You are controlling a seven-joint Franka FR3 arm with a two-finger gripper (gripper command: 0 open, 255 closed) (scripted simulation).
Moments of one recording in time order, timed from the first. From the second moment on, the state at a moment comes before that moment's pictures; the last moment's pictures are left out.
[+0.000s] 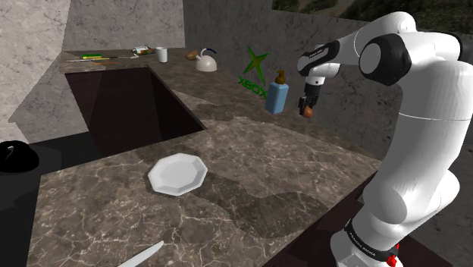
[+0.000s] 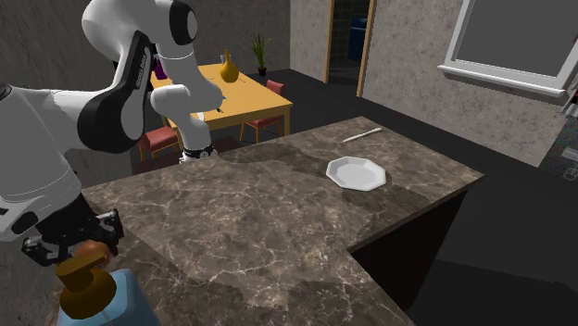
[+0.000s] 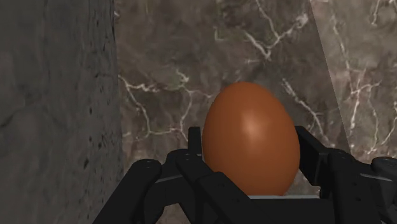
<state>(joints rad) -0.33 0.34 -0.34 -1.78 0.10 2.03 -0.65</state>
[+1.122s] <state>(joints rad) -0.34 0.38 -0.34 -1.81 0.12 2.11 -0.66</state>
